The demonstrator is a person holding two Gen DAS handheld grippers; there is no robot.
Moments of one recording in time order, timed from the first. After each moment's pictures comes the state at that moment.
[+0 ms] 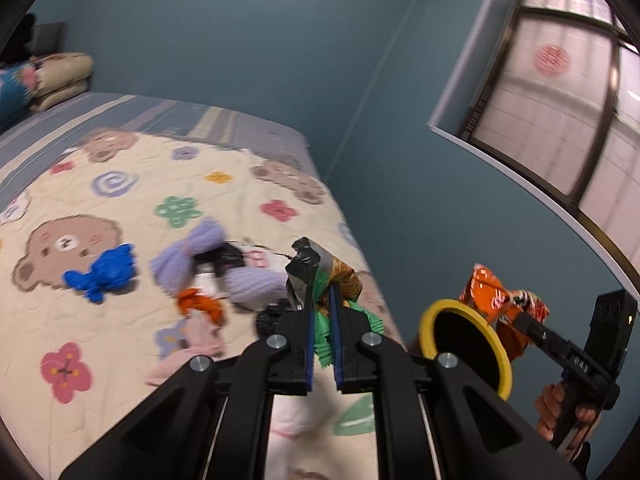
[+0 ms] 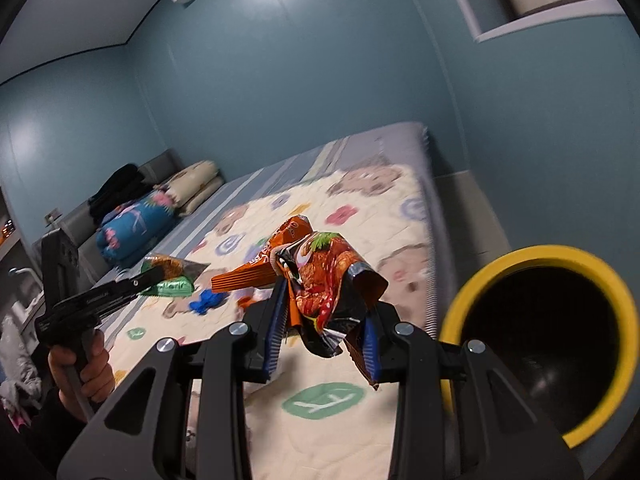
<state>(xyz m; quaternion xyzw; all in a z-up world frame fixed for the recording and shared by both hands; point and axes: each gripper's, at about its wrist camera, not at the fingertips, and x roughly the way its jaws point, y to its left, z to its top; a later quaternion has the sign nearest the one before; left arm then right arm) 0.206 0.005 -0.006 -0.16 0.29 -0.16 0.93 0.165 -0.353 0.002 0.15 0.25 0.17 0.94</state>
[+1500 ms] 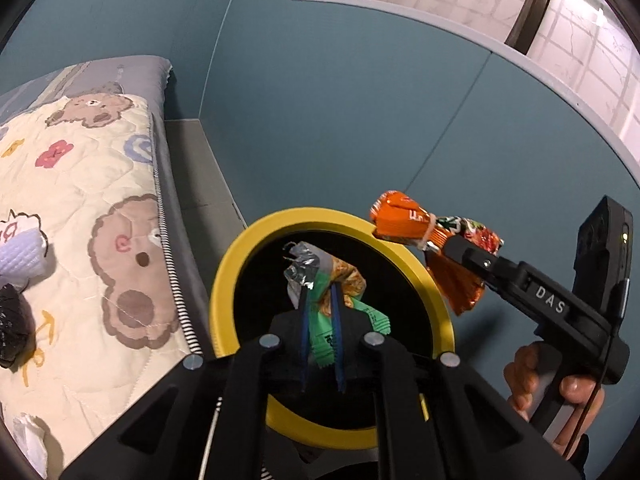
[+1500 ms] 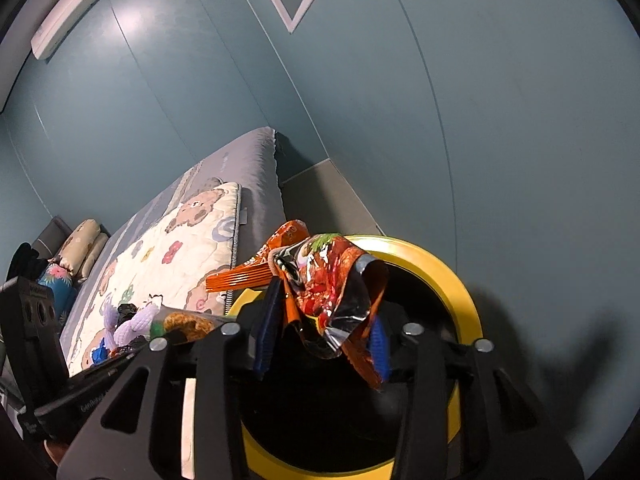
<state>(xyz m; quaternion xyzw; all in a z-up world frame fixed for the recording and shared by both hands) 0.274 -0.296 -0.078 -0.06 0.40 -0.34 0.85 0.201 -0.534 -0.060 0.24 0.30 -0.06 0.92</state>
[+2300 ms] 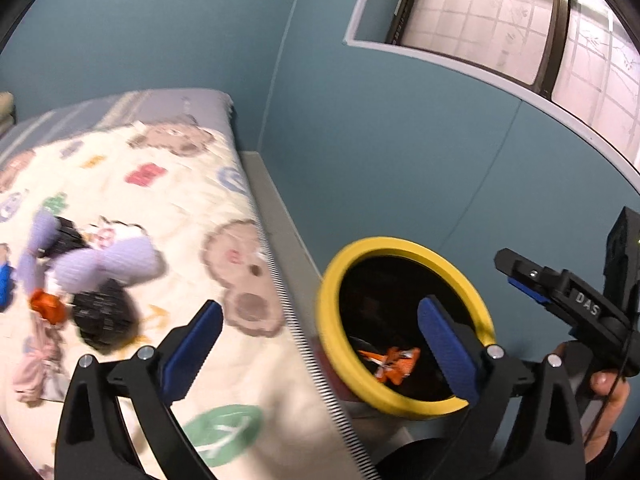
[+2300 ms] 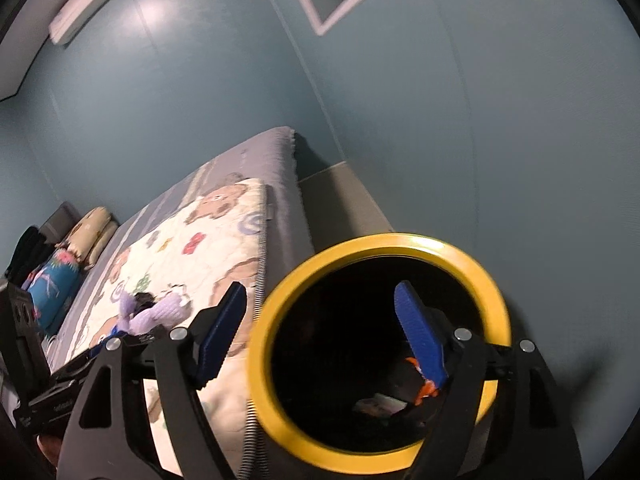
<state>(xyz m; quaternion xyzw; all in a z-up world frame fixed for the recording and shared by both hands) 0.240 -0.205 -0.041 -0.06 0.34 -0.23 0.91 0.182 -0.485 -0.032 0.21 0.29 -0.03 0.93</state>
